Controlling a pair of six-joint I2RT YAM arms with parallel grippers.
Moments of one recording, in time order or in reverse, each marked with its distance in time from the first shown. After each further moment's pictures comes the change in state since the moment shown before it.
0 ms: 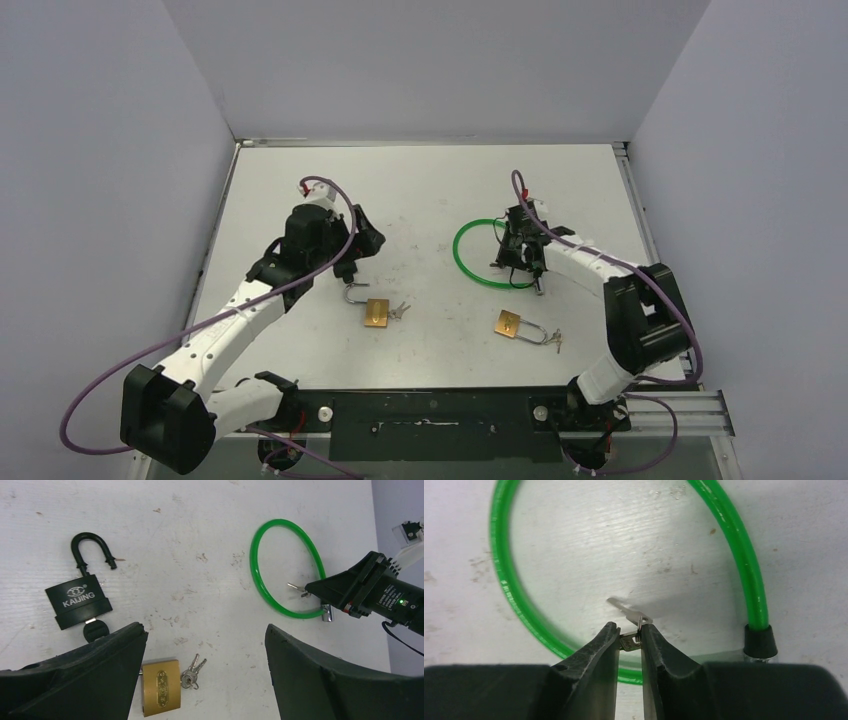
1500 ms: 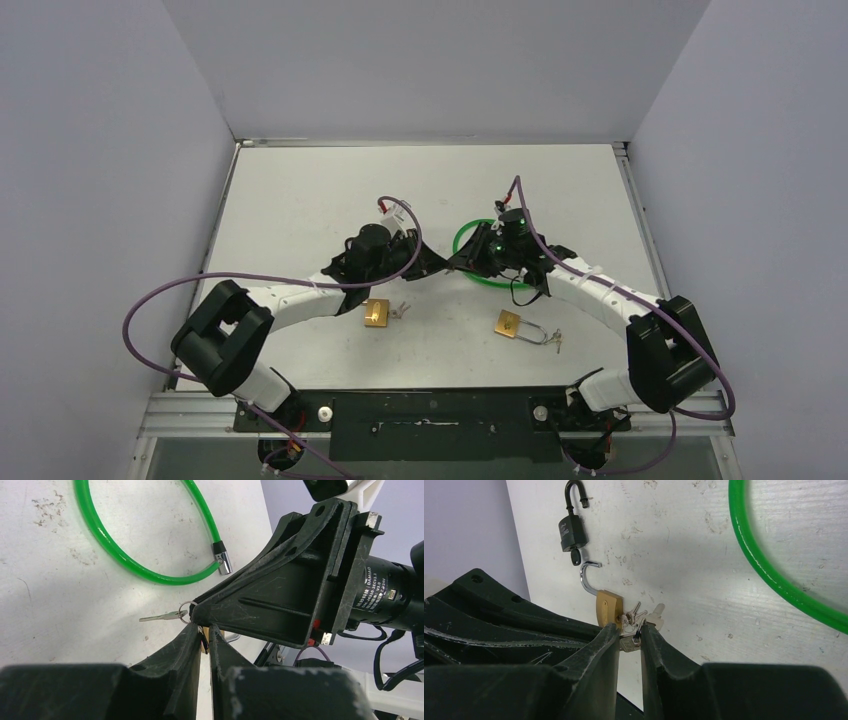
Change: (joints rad) left arm -0.277 0.406 -0.106 0.706 0.275 -0.313; right arm 0.140 -0.221 -0.118 0.235 -0.445 0.327
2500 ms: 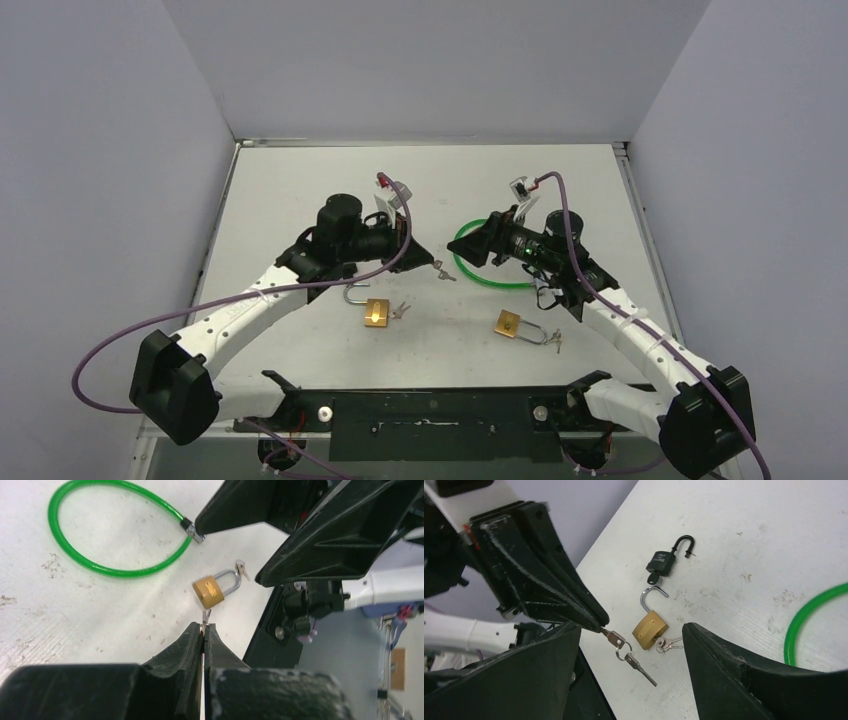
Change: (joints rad) left arm 0.082 -0.265 0.200 -0.464 0.267 0.465; right arm -0.072 -0.312 -0.090 0.263 -0.220 -0.279
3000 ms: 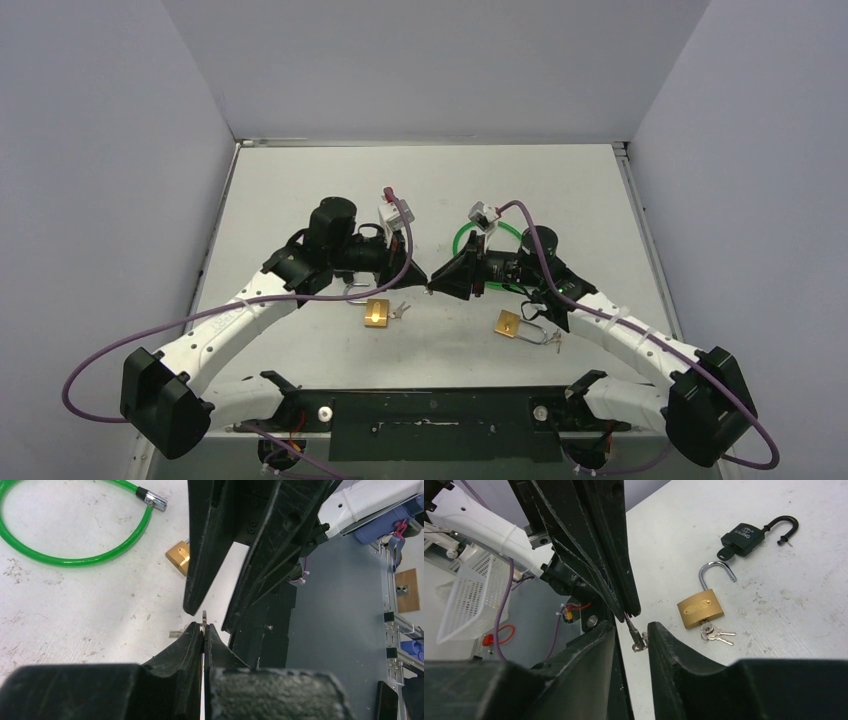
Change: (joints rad) left arm 0.000 -0.079 0.043 -0.245 0.224 0.286; right arm 0.170 0.028 -0.072 0.168 -0.256 -0.183
